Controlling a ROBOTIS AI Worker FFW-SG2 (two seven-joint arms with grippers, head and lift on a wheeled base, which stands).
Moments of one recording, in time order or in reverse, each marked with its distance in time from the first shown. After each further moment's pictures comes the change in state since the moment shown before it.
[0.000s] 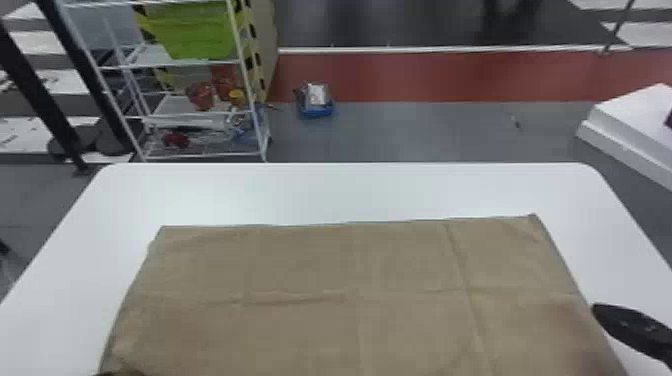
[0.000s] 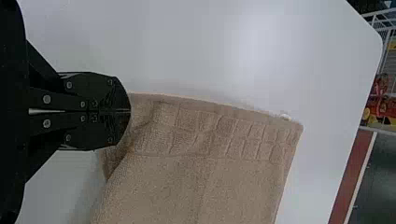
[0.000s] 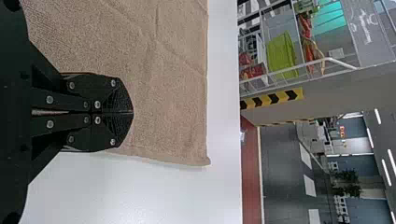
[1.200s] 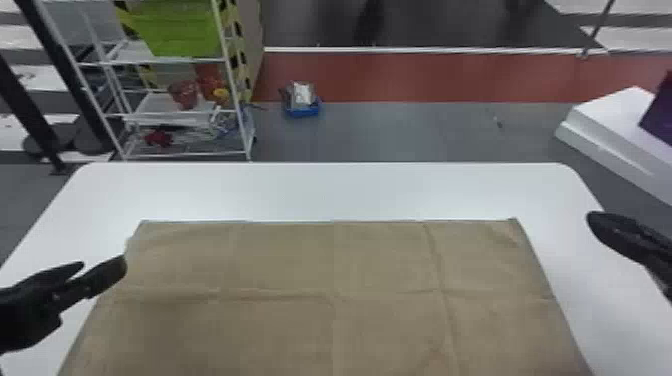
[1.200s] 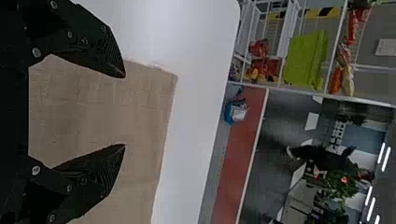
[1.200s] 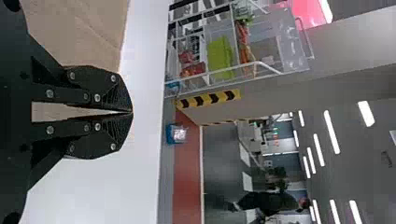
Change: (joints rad) left arm -0.189 0.012 -0.027 0.051 0.068 -0.263 -0.060; right arm -0.296 -0.009 -0.047 0.167 -0.063 -0.095 0.058
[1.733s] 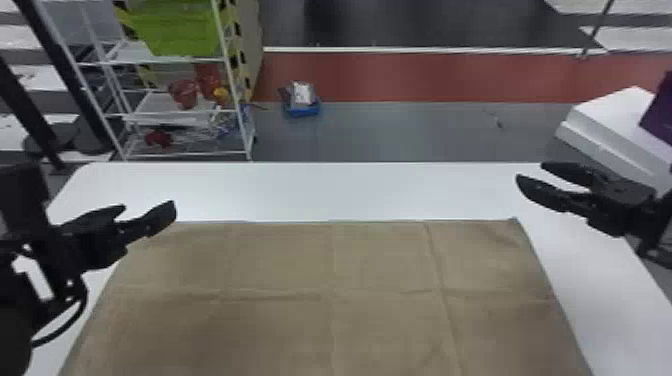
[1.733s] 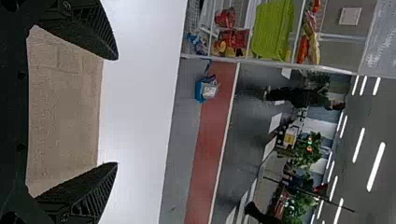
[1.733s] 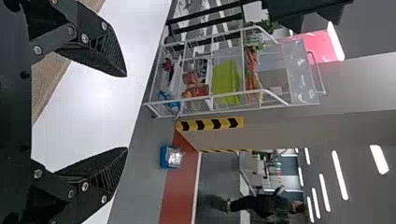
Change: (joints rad) left arm -0.247 0.016 -0.166 0.314 -0.124 -0.225 -0.015; right arm -0.350 -0.093 0.248 0.338 0.145 -0.035 0.035
